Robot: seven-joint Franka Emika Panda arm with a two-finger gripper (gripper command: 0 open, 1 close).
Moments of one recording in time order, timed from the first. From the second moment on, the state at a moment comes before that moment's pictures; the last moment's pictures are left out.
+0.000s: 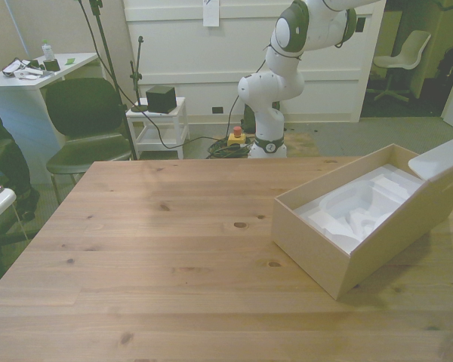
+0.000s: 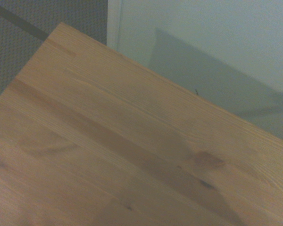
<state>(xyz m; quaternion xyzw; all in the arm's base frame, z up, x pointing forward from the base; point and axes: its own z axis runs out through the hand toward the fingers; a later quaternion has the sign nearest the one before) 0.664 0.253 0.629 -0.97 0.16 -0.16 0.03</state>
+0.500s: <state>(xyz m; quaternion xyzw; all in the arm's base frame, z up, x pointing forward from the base) 0.594 0.280 0.598 -0.97 0.20 -0.17 -0.02</state>
